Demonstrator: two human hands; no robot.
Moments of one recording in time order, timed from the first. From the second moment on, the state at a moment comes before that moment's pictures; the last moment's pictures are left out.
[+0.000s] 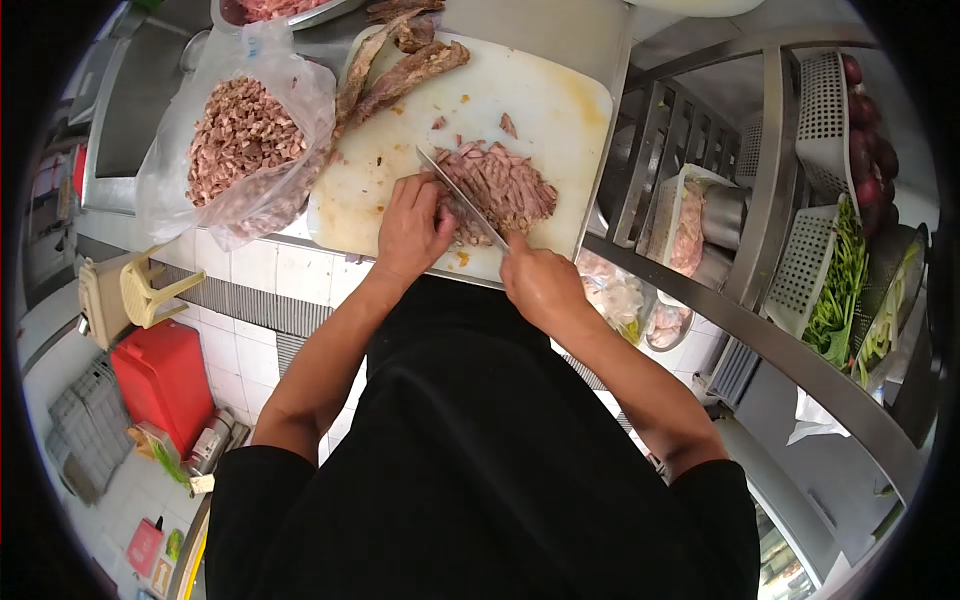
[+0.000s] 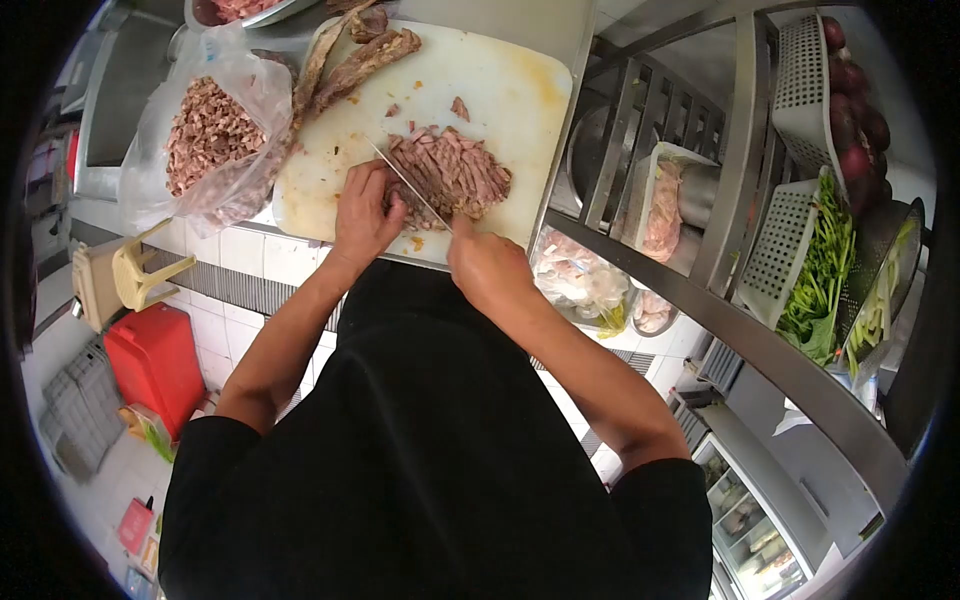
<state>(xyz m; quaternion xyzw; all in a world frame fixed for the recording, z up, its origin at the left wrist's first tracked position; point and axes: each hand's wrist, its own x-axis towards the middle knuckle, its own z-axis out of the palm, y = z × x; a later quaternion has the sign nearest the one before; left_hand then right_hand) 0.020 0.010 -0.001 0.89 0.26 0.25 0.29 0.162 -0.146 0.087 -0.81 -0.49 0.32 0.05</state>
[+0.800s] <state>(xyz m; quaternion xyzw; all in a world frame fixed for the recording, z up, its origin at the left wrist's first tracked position) 0.018 0.007 0.006 0.87 0.28 0.27 0.31 0.168 -0.078 0.075 -0.79 -0.54 0.26 0.15</state>
